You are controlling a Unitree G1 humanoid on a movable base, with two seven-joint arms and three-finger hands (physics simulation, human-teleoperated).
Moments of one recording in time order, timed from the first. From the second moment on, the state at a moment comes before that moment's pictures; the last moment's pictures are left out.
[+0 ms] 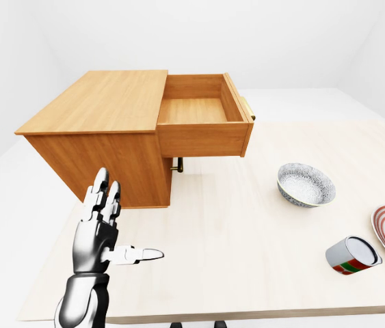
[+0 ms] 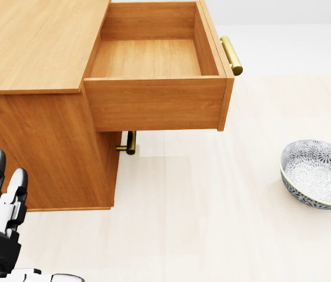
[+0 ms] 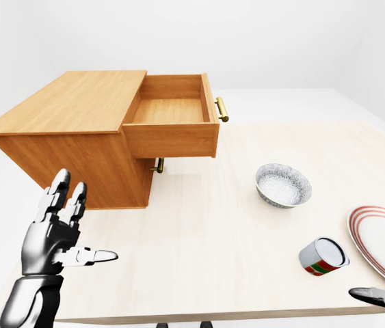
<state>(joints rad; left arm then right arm) 0.33 -0.02 0.15 -0.61 -0.14 0.09 -0.21 0.27 -0.24 -1.10 -0.54 -0.39 0.09 0.70</state>
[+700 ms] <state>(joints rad) 0.33 -0.02 0.14 -0.61 -0.14 0.09 -0.20 0.24 -0.34 -0.93 -0.23 -0.43 0.09 0.70</state>
